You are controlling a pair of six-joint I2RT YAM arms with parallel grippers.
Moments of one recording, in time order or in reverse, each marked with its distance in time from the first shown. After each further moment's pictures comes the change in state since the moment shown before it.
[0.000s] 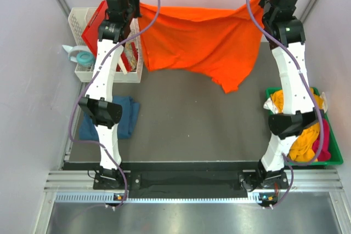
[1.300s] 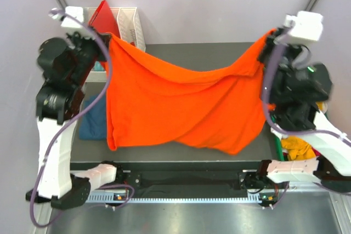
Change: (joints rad) left arm 0.004 -0.988 -0.732 -0.054 0.132 -0.162; right arm 0.938 -0.790 -0.812 0.846 0.782 -0.840
